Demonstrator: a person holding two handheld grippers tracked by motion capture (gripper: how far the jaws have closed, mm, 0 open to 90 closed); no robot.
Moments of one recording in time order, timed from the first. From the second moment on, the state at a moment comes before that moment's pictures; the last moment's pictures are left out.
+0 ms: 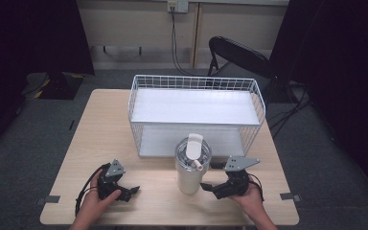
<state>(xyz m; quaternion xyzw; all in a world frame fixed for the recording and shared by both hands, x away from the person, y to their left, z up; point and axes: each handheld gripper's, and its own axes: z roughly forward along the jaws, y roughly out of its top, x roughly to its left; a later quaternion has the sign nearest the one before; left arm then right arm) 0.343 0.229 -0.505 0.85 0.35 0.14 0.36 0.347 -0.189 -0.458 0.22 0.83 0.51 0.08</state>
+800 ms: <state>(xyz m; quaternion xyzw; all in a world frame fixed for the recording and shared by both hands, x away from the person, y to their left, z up) 0.343 0.229 -0.505 0.85 0.35 0.14 0.36 0.352 -0.157 -0.450 0.19 0.81 0.55 0.07</state>
